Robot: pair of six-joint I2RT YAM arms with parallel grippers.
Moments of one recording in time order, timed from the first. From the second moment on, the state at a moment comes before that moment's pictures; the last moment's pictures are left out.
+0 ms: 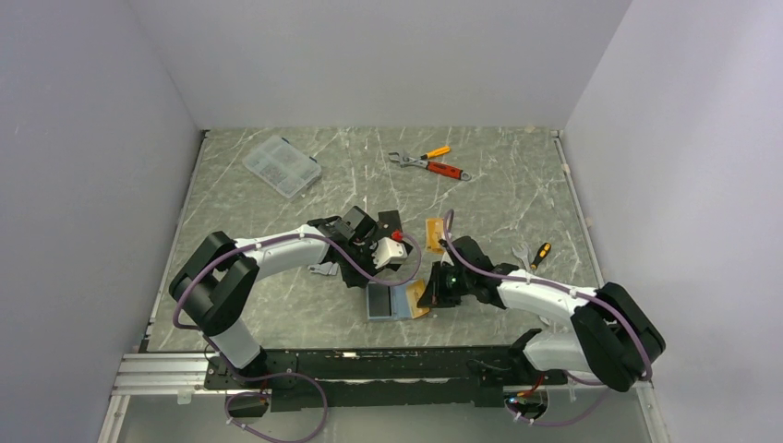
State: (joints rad) left arm -0.75 1.65 0.97 -0.50 0.33 0.49; right arm 0.65 1.24 0.43 -0.12 -0.35 0.76
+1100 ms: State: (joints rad) left arm -0.91 1.75 1.10 -0.41 0.34 0.42; right arm 0.66 1.32 0.41 0.01 -0.43 0.82
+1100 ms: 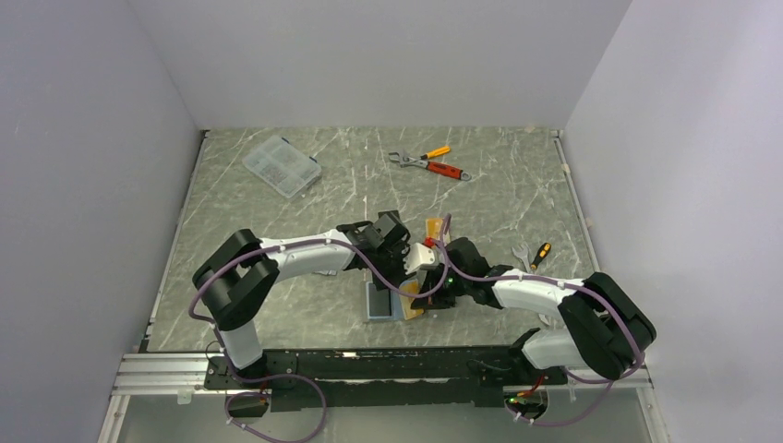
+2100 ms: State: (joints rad) left arm -1.00 1.75 1.02 -0.28 0.21 0.49; right arm 0.55 1.13 0.37 -0.17 -0.43 0.74
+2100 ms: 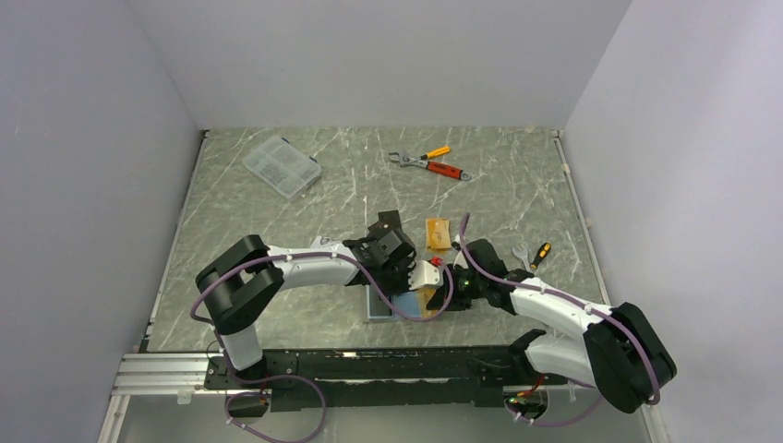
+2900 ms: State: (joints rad) left arm -0.97 1.74 1.06 -0.41 0.22 0.50; right arm 0.55 1.19 0.36 -0.12 -0.52 0.73
